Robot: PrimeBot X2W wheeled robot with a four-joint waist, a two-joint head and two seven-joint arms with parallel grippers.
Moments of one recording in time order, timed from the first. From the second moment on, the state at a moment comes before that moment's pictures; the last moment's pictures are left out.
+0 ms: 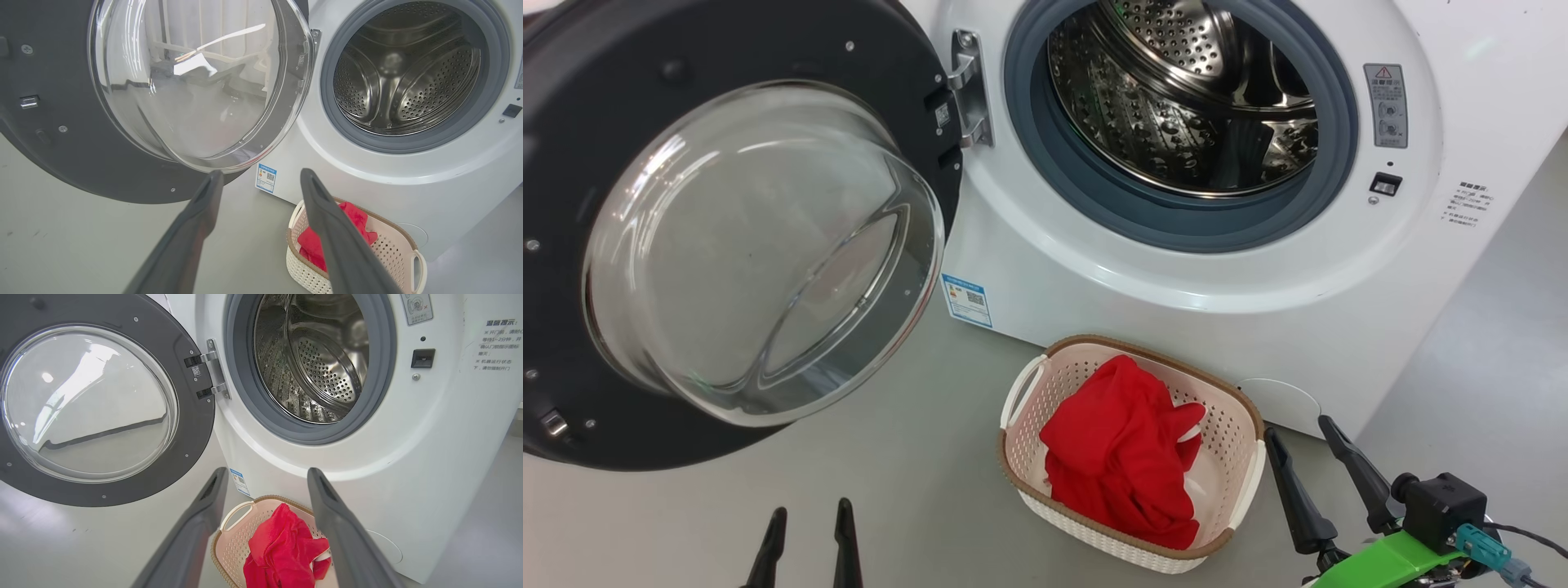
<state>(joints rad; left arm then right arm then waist) 0.10 0.04 -0.10 0.13 -0.27 0.12 -0.26 0.00 -0.11 0.14 0.27 0.39 0.12 -0.26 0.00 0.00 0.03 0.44</state>
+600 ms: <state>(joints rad) 0.10 0.04 -0.05 0.06 -0.31 0.12 -0.26 0.00 -0.11 0.14 0.27 0.39 0.12 -0.26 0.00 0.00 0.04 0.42</state>
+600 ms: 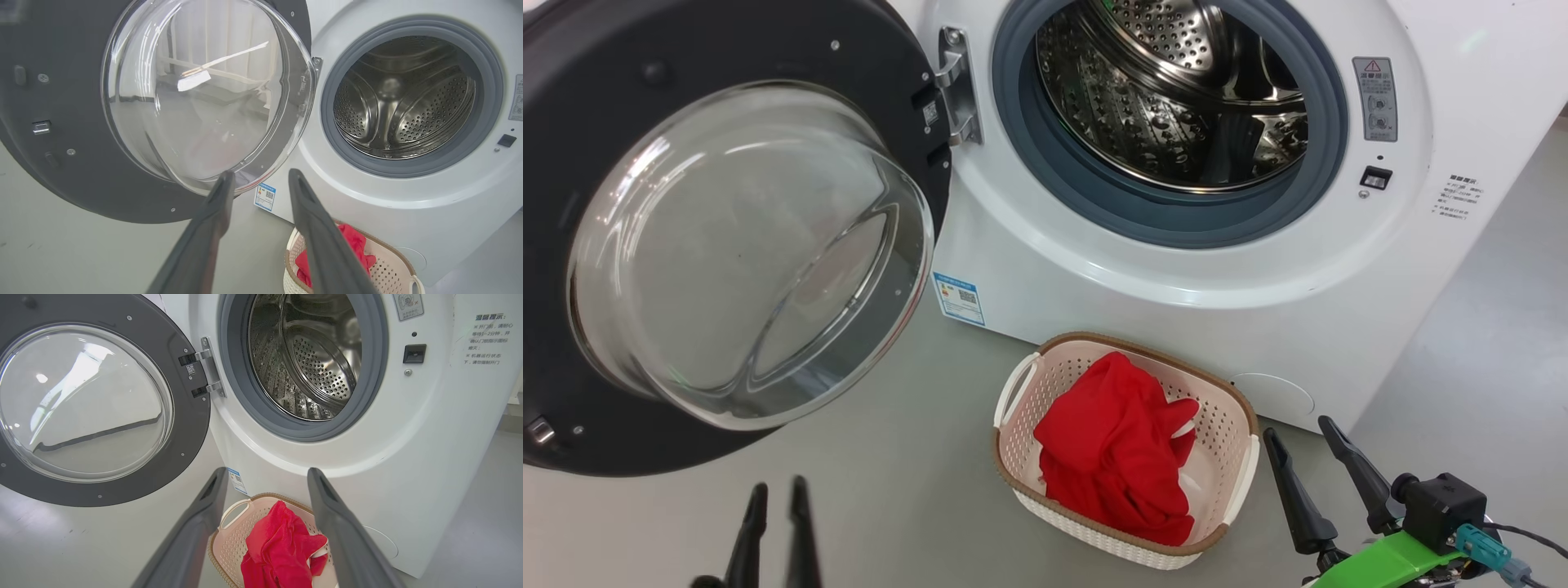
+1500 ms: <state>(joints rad) -0.32 0.07 0.55 -0.15 -0.39 -0.10 -0.26 0.00 -0.11 0.12 0.26 0.39 0.12 -0.26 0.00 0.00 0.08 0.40</state>
